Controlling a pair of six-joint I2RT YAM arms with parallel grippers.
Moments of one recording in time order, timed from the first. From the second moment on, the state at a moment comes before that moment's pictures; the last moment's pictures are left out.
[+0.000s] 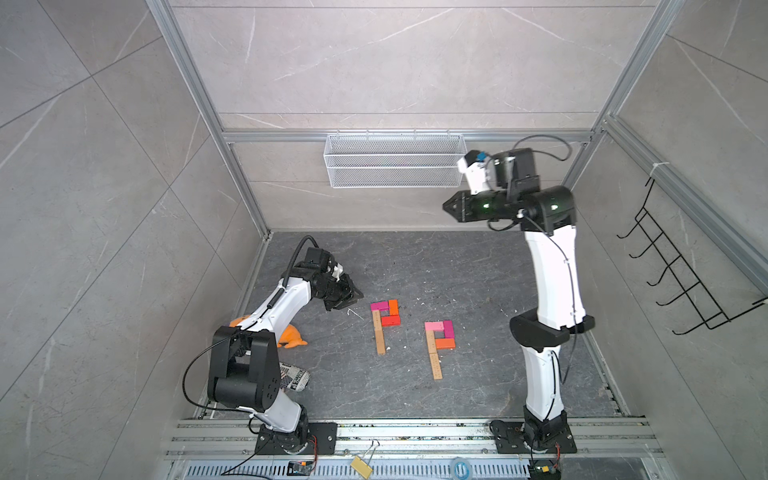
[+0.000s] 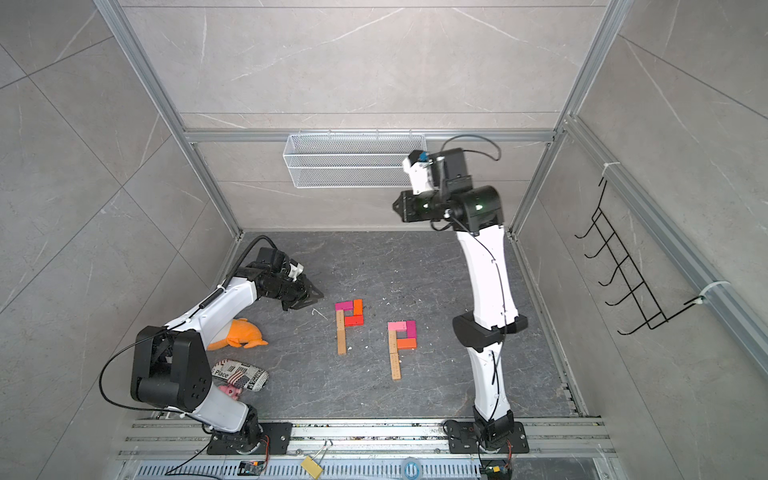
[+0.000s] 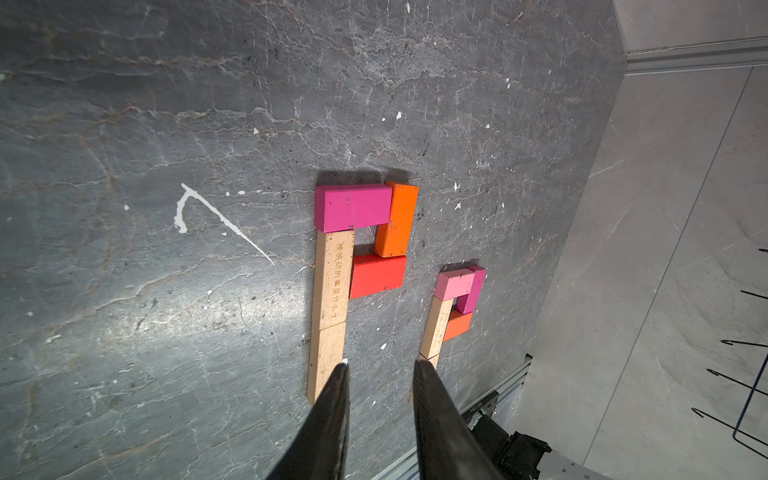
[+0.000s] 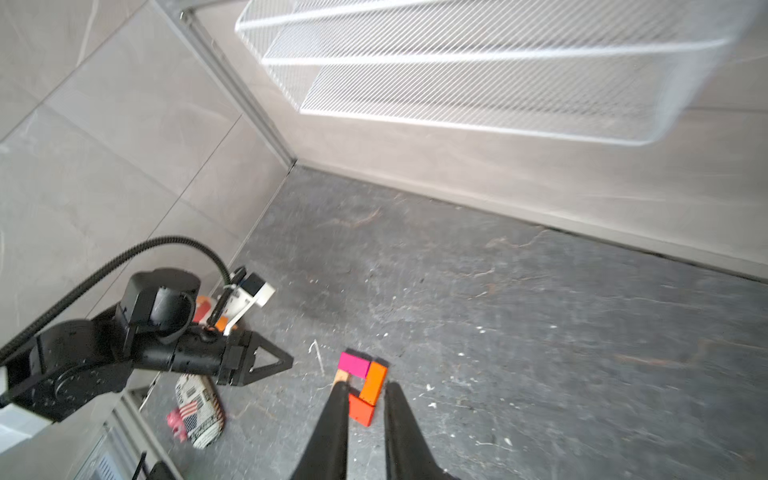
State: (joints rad) left arm -0.19 1.58 1.16 -0.70 0.58 -0.59; right arm 0.36 2.11 2.98 -1.45 -0.26 0.20
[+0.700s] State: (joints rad) left arm -0.19 1.59 1.16 -0.69 0.61 -0.60; right arm 0.41 1.77 1.70 -0.80 -0.25 0.35
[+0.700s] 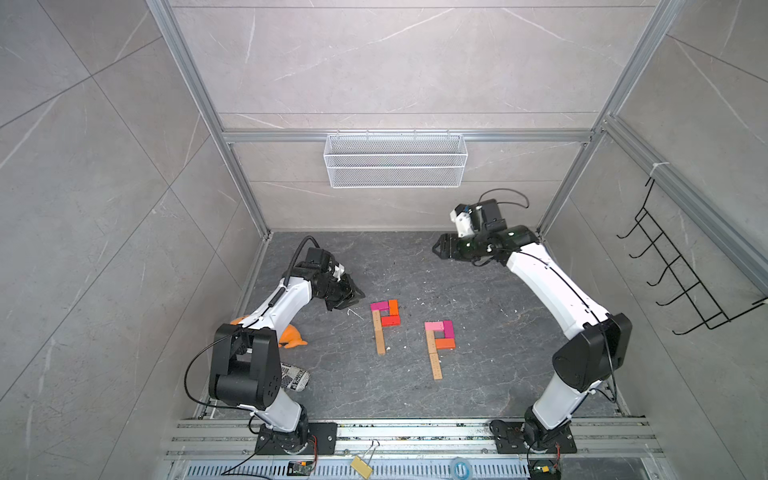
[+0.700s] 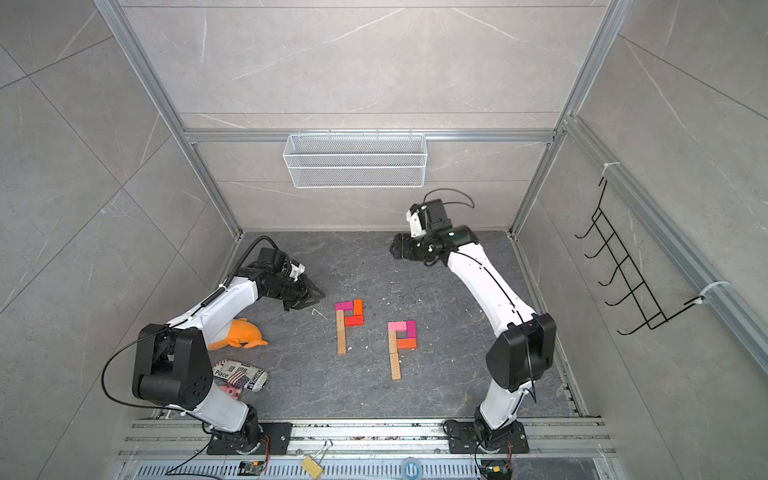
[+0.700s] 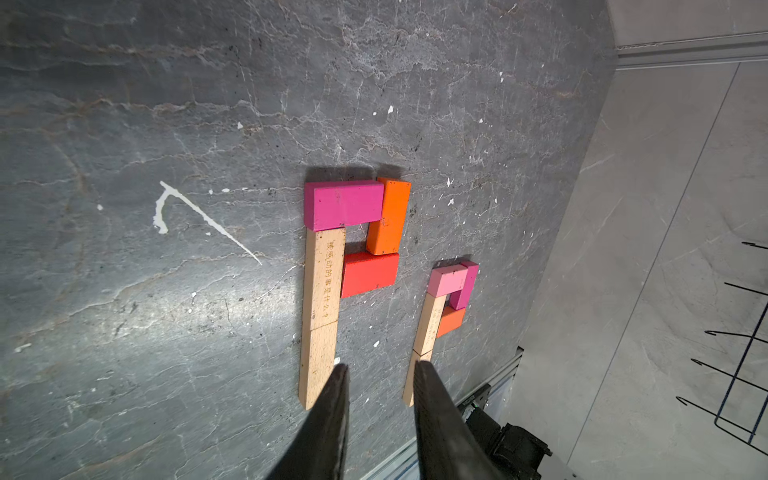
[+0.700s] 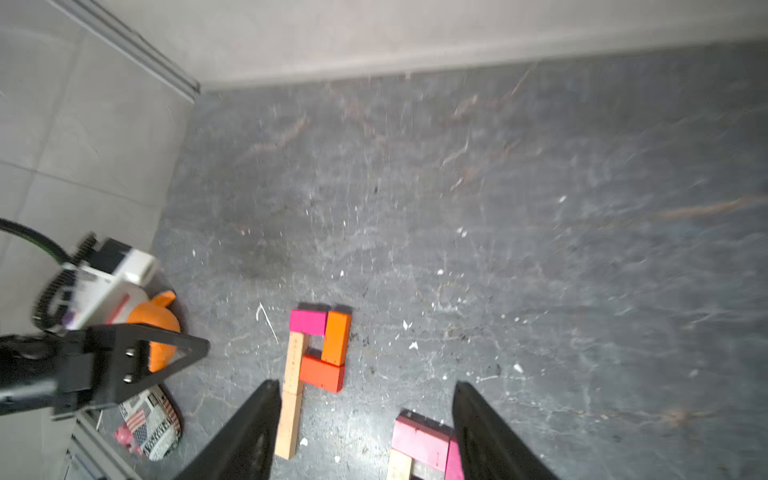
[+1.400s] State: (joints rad) left arm -0.19 1.51 1.07 -0.73 0.59 -0.54; right arm 0.62 2.08 1.50 -0.47 -0.46 0.40
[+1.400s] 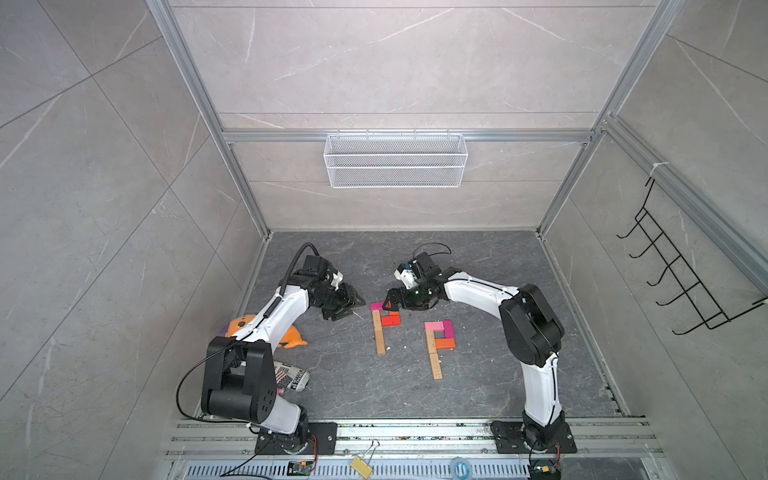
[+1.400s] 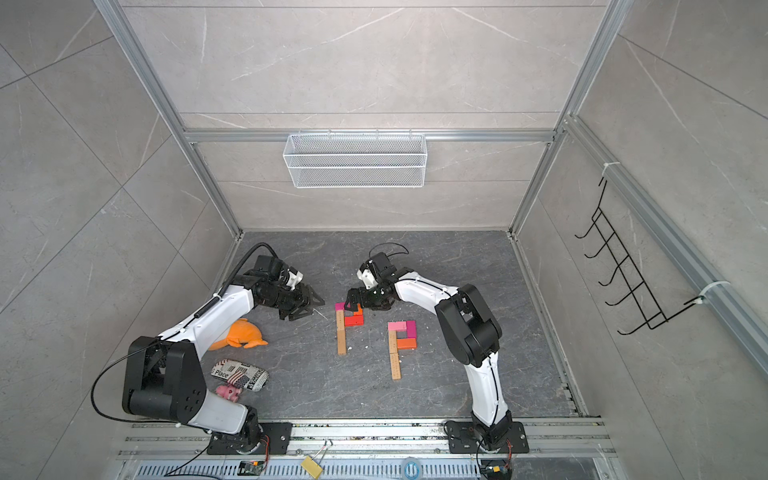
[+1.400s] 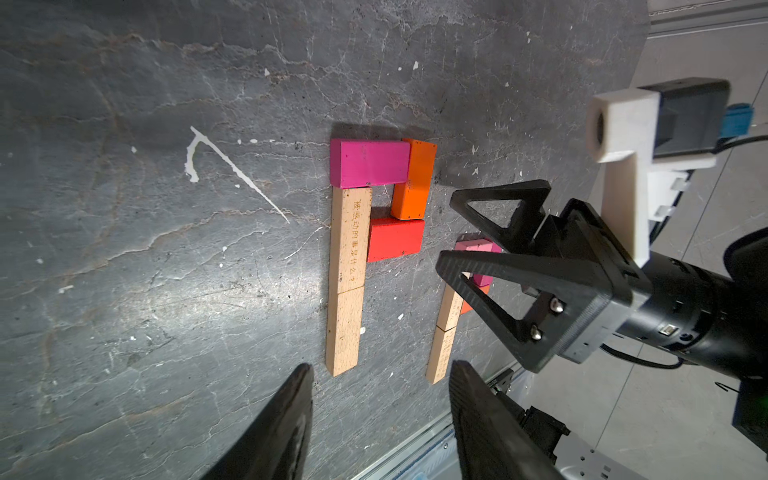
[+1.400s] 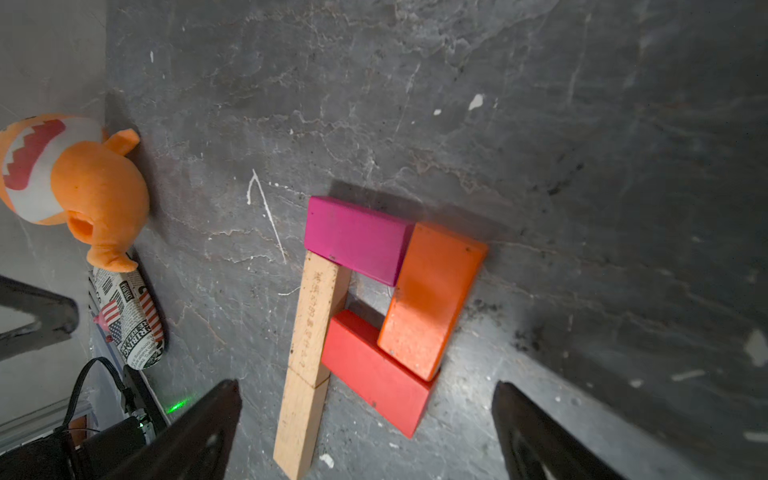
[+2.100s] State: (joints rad) left arm -0.19 1.54 1.07 -0.74 0.59 -0.52; right arm 0.62 2.22 1.65 -0.48 -0.47 0.41
